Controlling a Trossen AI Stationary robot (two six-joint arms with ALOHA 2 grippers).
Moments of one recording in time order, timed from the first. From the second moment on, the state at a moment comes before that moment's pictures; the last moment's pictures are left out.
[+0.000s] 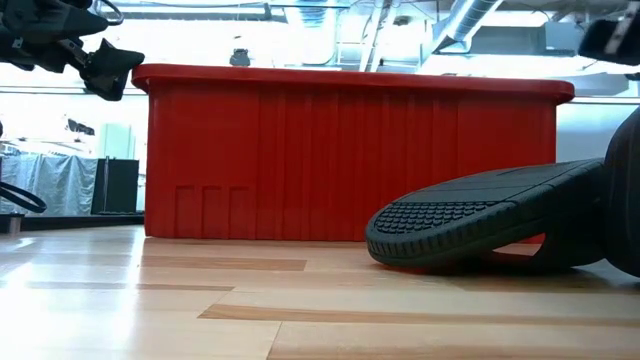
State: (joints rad) left arm -0.10 0.01 0.21 -0.27 0.02 -0.13; right arm 0.59 0.36 0.45 -0.24 0.10 0.99
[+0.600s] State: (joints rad) left arm -0.10 0.01 0.21 -0.26 0.02 -0.13; right arm 0.63 0.76 0.45 -0.12 0.07 1.39
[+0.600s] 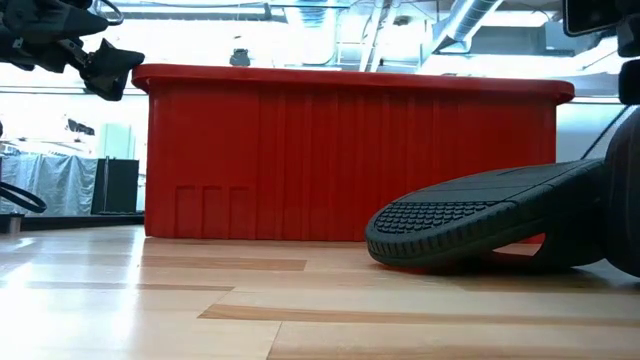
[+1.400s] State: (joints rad) left arm -0.10 0.01 0.21 -0.26 0.02 -0.13; right arm 0.61 1.20 0.45 0.18 -0.05 1.50
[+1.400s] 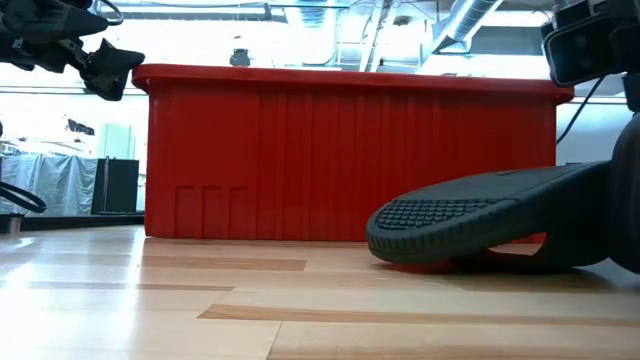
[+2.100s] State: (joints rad) left arm -0.10 0.01 0.21 -0.26 0.02 -0.13; right arm 0.52 1.19 0.45 0.23 -0.05 1.39
